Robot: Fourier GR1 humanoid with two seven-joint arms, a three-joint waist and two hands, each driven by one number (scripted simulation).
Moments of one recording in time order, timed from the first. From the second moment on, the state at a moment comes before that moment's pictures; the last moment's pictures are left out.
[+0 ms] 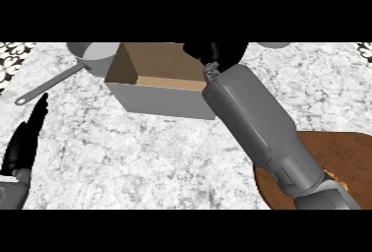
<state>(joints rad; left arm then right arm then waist) -0.13 0.50 -0.04 -1.30 -0.05 0.25 0.05 -1.13 -0.01 0.24 -0.88 1.04 -0.38 1.06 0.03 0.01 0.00</state>
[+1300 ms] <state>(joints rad) -0.14 0.48 -0.02 -1.29 -0.08 0.22 0.05 -1.25 -0.01 0.04 -0.48 0.92 -0.96 0.84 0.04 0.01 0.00</state>
